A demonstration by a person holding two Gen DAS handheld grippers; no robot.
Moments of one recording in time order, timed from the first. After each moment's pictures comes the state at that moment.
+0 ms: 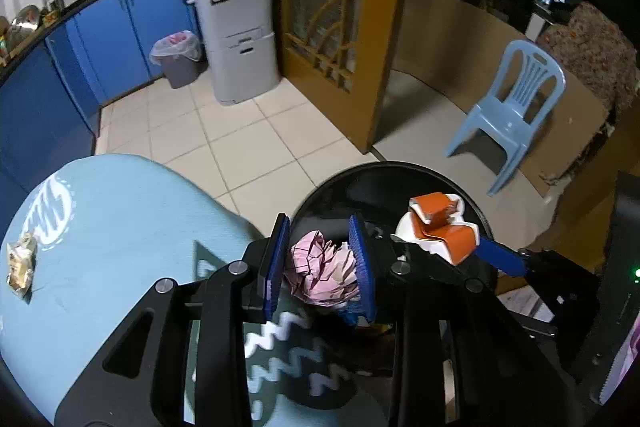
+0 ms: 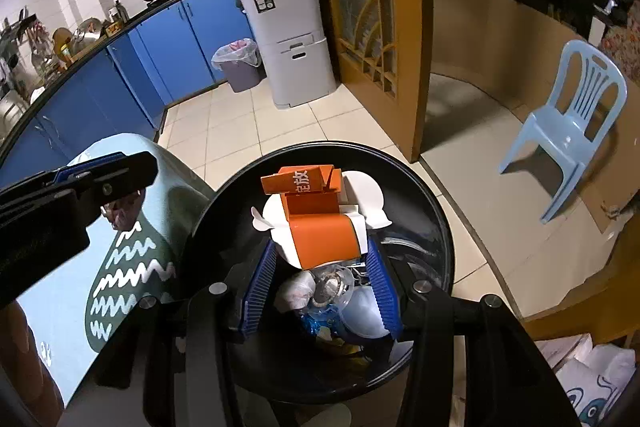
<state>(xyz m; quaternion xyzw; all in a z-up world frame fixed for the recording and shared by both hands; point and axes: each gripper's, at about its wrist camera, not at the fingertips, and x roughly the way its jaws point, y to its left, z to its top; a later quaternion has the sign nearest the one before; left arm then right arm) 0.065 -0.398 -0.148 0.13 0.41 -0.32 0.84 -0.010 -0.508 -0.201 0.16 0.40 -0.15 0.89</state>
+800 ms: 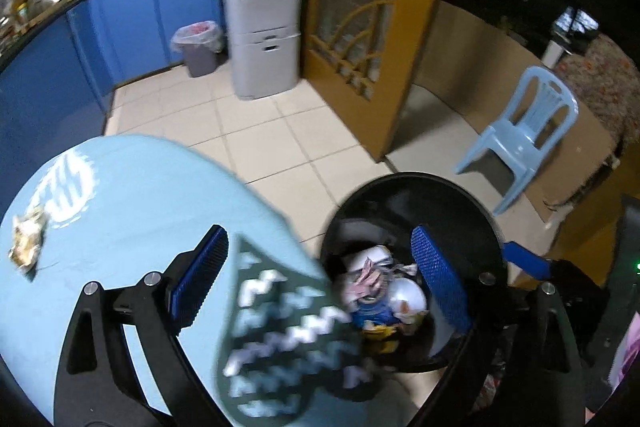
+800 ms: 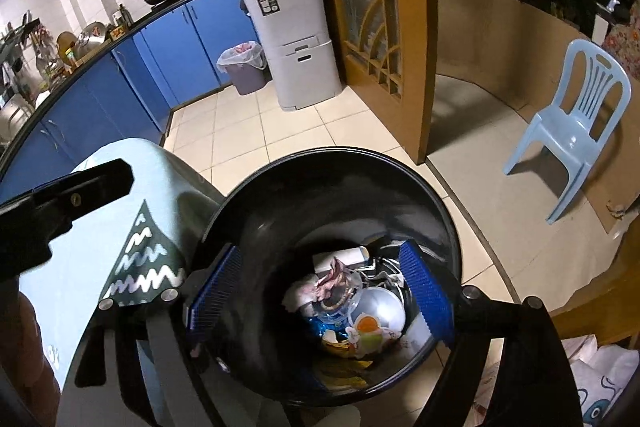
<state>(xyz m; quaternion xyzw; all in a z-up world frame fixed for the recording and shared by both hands) 0.086 -0.350 -0.142 0.09 0.42 -0.28 0.86 -0.004 -0.499 -0.192 0.16 0.40 -0.14 0.89</state>
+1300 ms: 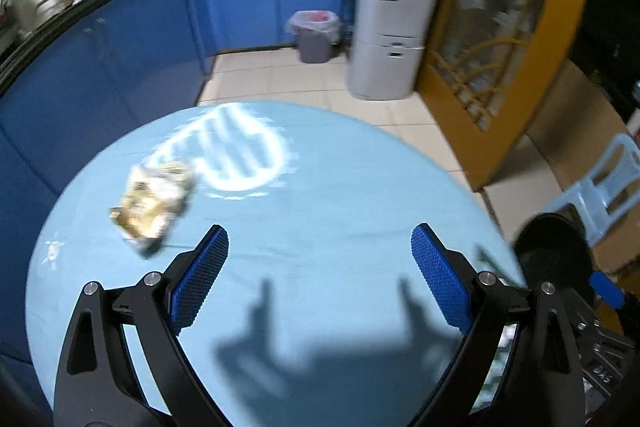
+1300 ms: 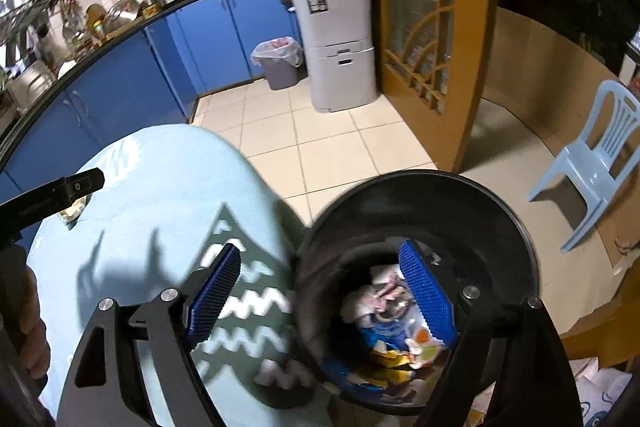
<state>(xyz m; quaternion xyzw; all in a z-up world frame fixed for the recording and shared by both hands) 0.155 -0.194 -0.153 0.04 0.43 -0.11 0.89 0.042 -0.418 -0.176 0.12 0.40 -0.10 0.90</state>
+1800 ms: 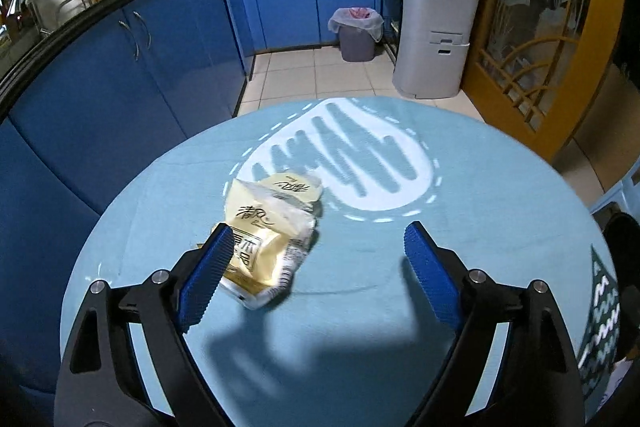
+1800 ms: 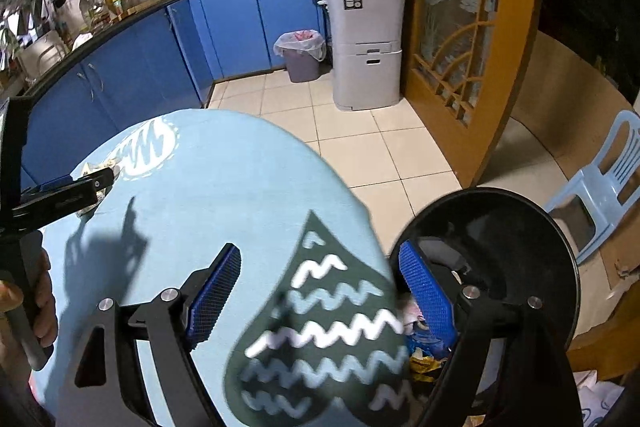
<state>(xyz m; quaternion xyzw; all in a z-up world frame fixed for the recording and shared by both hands) 0.202 -0.116 -0.183 0.07 0.43 -0.07 0.90 0.079 -0.353 -0.176 0.08 0.41 -0.08 0.90</state>
